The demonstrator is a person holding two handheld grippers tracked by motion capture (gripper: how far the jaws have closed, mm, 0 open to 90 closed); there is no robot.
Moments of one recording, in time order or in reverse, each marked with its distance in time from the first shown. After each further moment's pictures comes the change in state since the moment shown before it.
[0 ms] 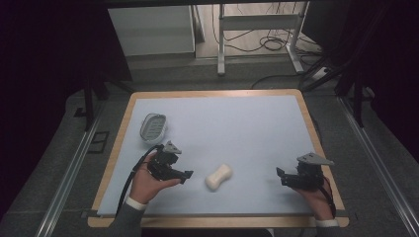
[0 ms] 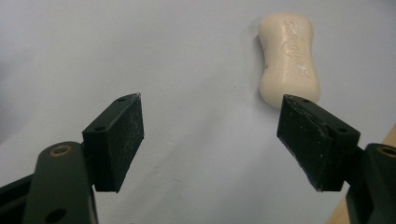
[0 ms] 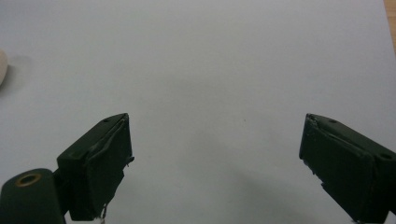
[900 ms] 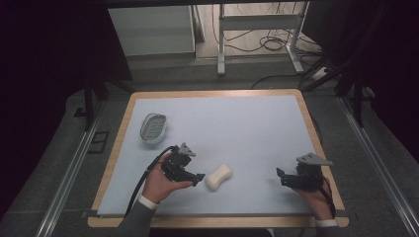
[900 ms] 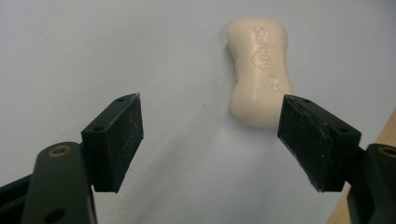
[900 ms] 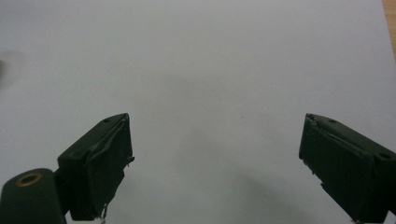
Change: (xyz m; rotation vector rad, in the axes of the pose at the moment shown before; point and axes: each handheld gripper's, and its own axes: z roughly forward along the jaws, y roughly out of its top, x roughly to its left) left arm -0.022 0.016 0.024 0.021 -0.047 0.044; right arm 0.000 -0.002 0.002 0.010 -0.012 -0.004
